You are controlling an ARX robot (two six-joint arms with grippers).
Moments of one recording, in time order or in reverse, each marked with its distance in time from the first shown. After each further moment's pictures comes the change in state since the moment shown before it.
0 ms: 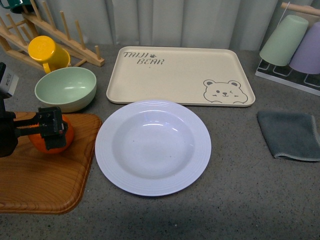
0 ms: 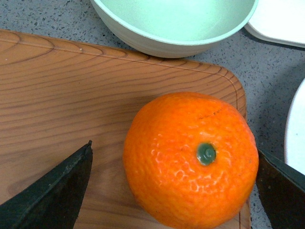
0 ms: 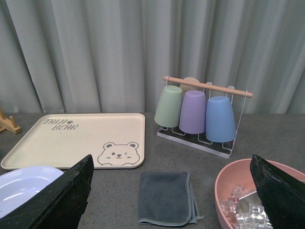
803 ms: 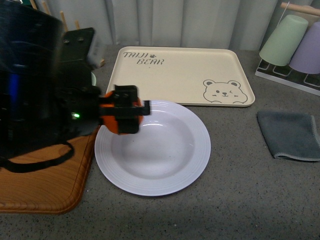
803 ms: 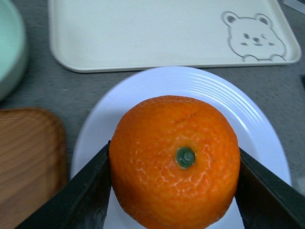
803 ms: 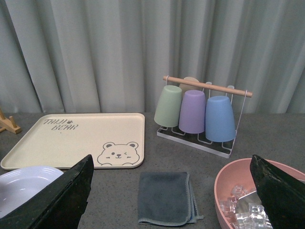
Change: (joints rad) left arm -0.380 -0.088 0.117 -0.081 -0.079 -0.119; right arm 0.000 0.000 0.000 0.000 0.000 0.000
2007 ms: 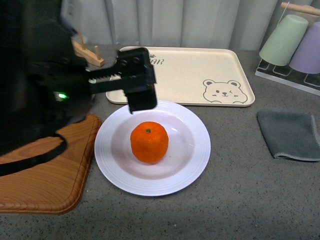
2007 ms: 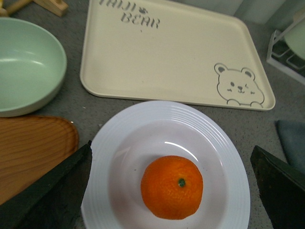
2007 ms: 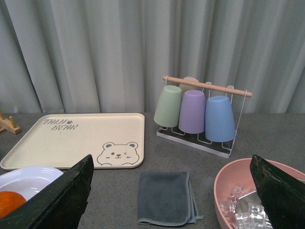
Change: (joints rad) left arm -0.078 -0.242 -0.099 -0.038 -0.193 -0.138; right arm 0.000 0.000 0.000 0.000 0.000 0.000
